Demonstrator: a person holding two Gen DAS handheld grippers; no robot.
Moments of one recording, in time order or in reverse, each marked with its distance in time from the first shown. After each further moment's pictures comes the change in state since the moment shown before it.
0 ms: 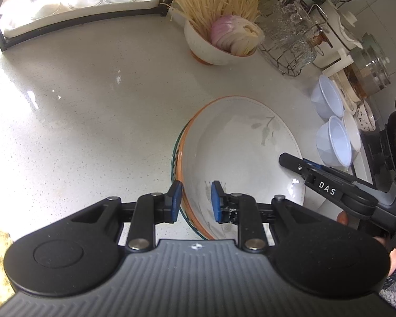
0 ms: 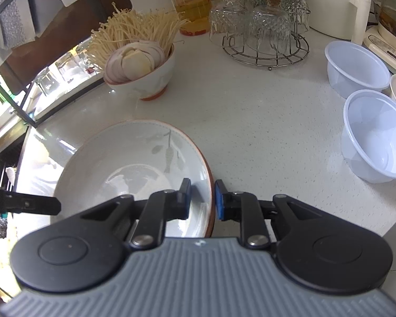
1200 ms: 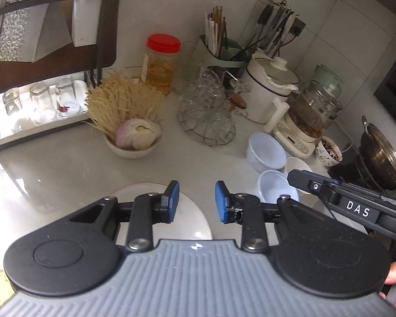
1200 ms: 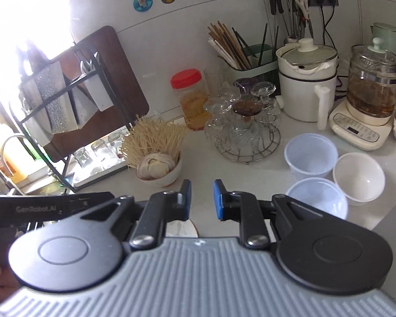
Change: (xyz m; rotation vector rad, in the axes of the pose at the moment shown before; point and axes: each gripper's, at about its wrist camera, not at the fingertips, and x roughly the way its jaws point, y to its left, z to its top) left arm -0.084 -0.168 -0.012 0.185 -0.356 0.022; right arm -0.163 -0.040 0.037 0.009 -0.288 0.068
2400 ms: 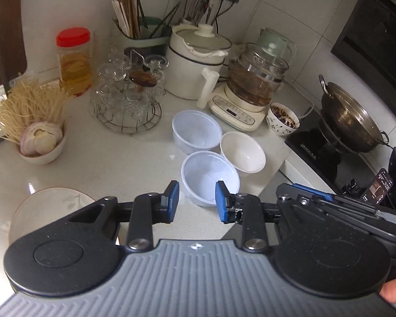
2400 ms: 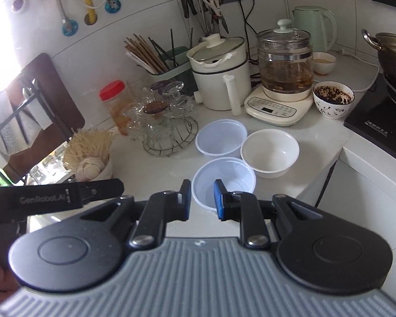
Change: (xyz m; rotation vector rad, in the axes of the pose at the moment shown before) left arm 0.056 -0.116 -0.007 0.156 0.082 -0.155; right arm -0.054 -0.081 -0.029 0.170 -0.024 -0.216
